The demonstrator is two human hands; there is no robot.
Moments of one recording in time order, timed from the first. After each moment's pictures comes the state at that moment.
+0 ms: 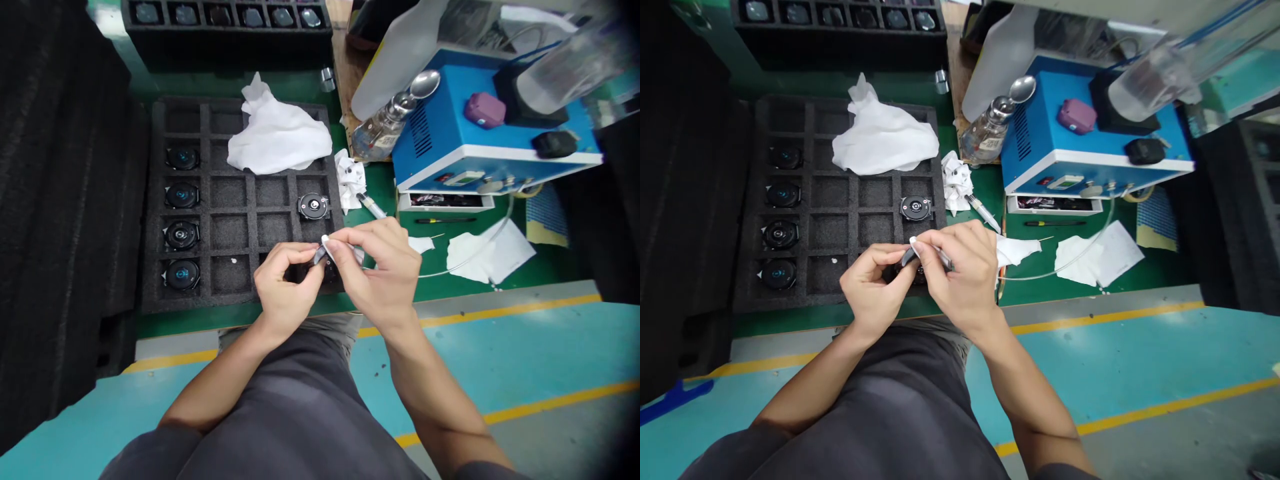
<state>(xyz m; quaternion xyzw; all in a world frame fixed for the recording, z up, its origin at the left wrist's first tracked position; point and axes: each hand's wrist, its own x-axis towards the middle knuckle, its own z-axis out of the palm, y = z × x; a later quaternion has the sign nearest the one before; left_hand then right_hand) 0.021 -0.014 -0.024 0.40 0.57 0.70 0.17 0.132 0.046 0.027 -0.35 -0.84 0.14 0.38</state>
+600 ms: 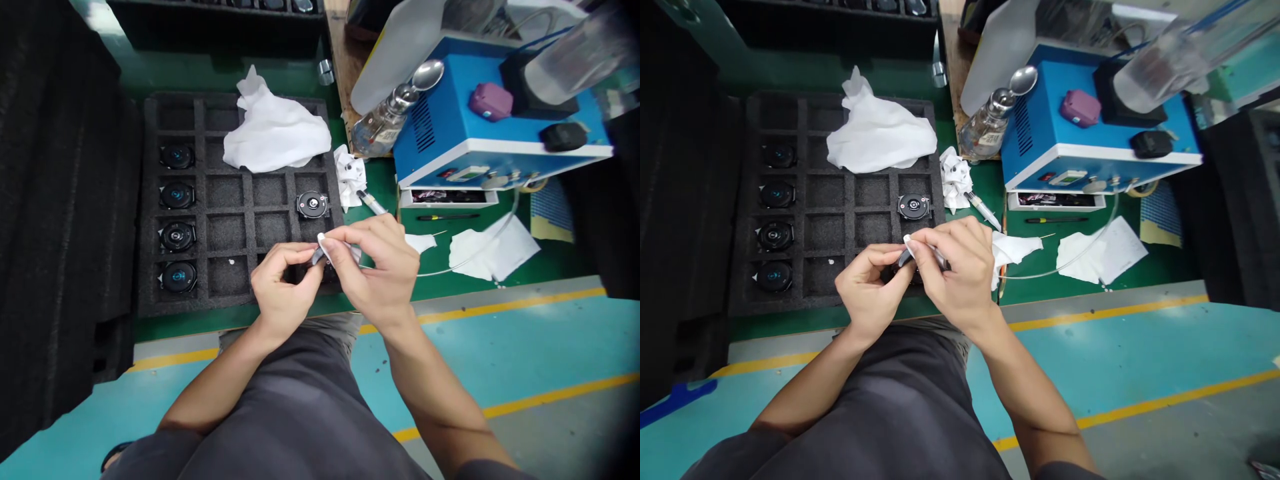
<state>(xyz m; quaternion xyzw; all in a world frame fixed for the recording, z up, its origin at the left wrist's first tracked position) 0.021 -0.013 -0.024 0.39 0.57 0.70 0.19 0.131 0.056 0.025 -0.36 -0.83 0.15 0.40</state>
